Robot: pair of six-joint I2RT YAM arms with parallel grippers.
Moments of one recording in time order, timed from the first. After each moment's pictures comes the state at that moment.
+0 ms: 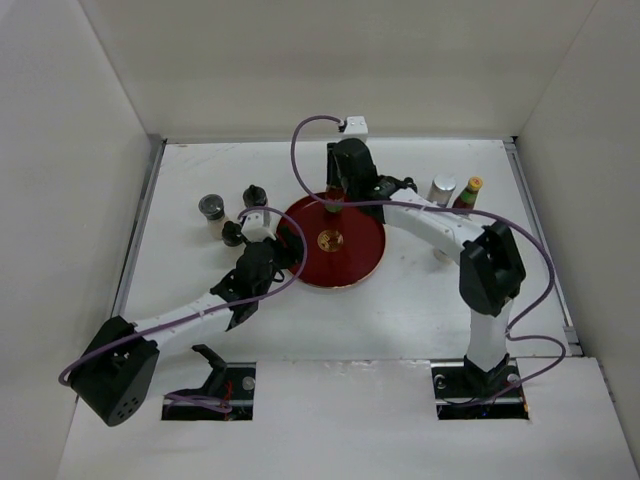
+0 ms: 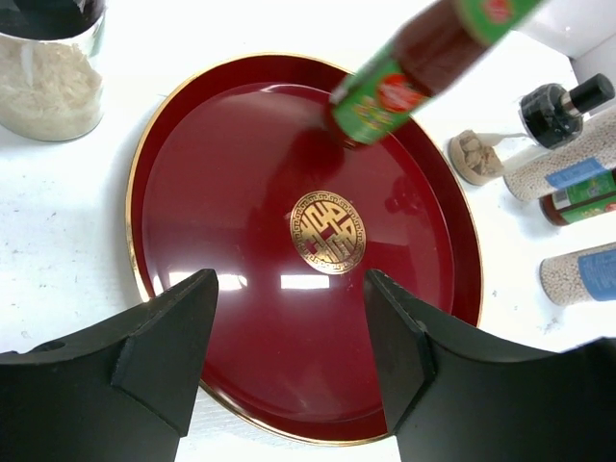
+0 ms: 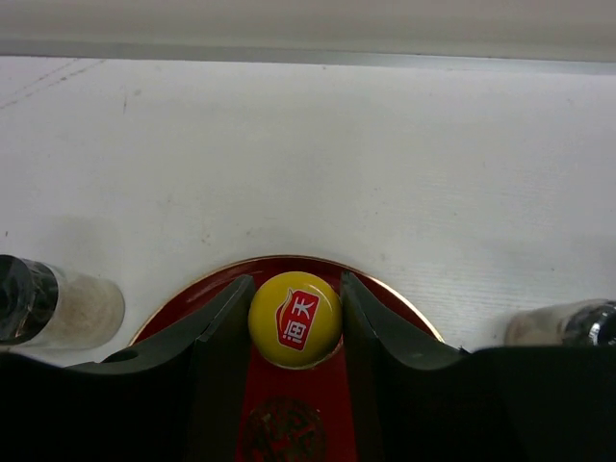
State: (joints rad) left arm -0.66 1.14 0.40 0.46 -0.38 -0.63; right arm 0.69 1.89 1.60 -0.09 0.48 0.30
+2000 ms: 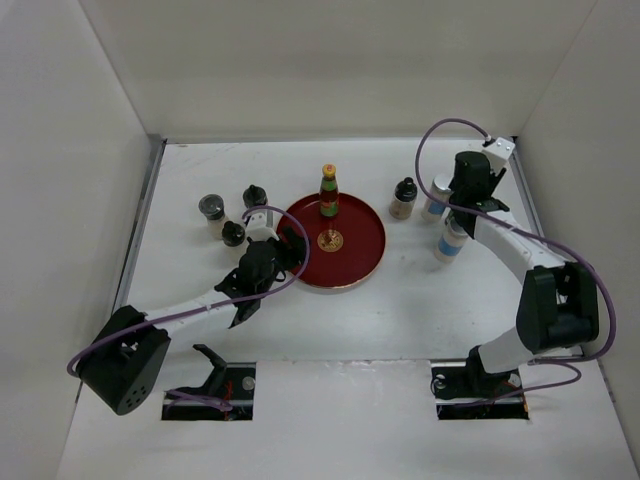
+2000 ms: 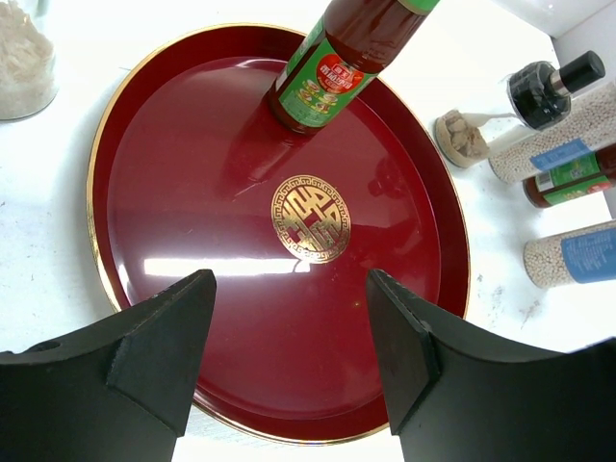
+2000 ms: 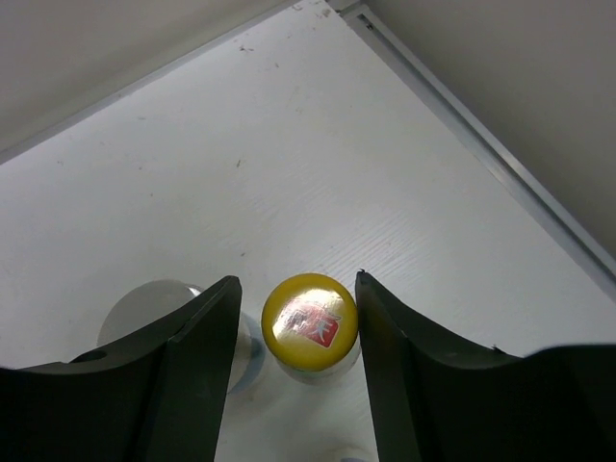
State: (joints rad) left arm -0.64 1.21 0.39 0.53 -0.30 -0.66; right arm 0.15 1.51 1.06 0.03 0.68 0.34
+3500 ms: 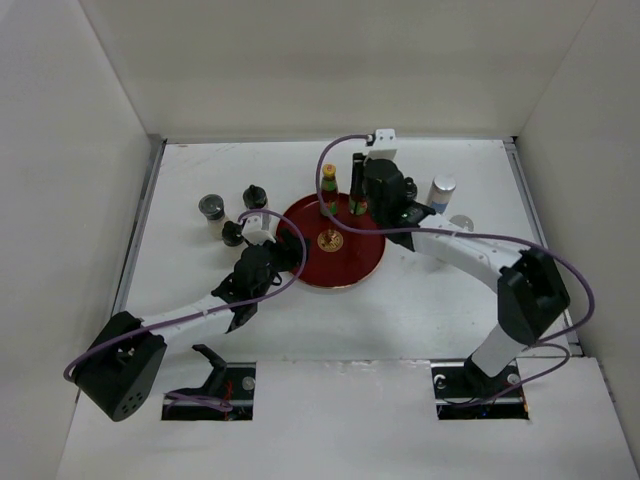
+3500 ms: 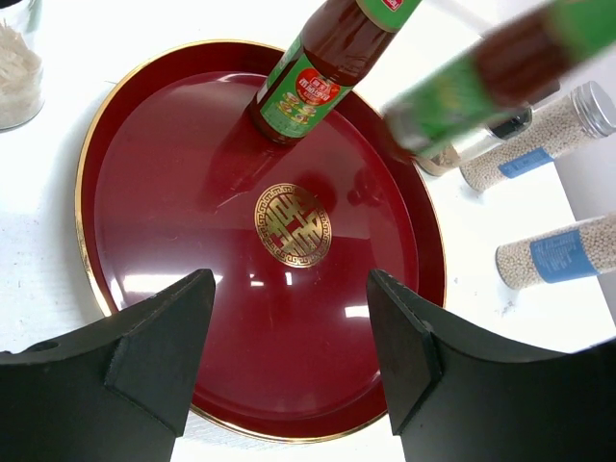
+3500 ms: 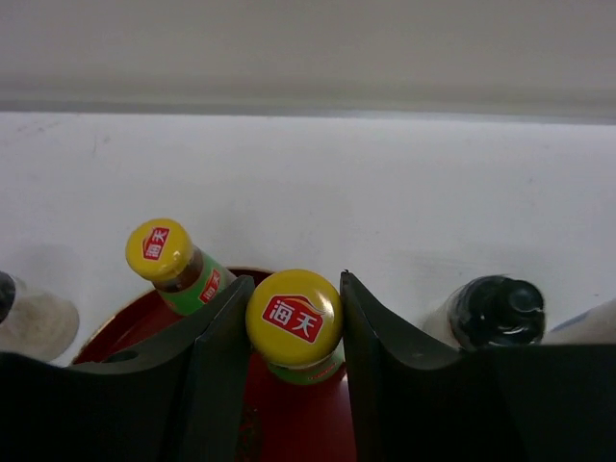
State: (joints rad) left arm -0.64 1.17 0.35 0.60 -0.28 -0.67; right arm 0.68 1.60 1.23 0.20 0.58 0.17
